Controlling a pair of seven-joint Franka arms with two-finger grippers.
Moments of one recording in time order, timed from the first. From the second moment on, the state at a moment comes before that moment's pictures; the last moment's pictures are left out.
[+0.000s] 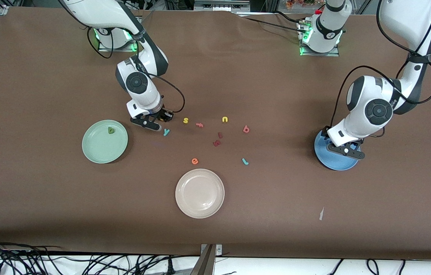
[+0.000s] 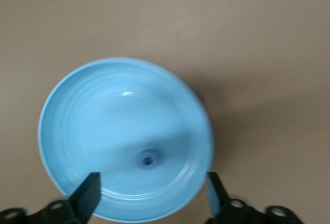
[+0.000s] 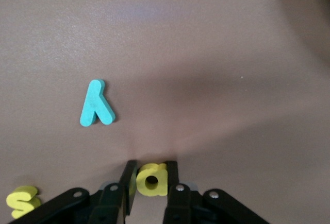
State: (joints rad) left arm -0.07 0.35 -0.07 -2.02 0.13 2.27 0.04; right arm 0.47 0.42 0.08 -2.24 -0.01 2.61 0.86
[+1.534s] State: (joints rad) left arm -0.50 0.64 -0.16 -1.84 0.11 2.41 -0.55; right arm 0.43 0.39 -0.24 -2.18 -0.02 2.63 0.04
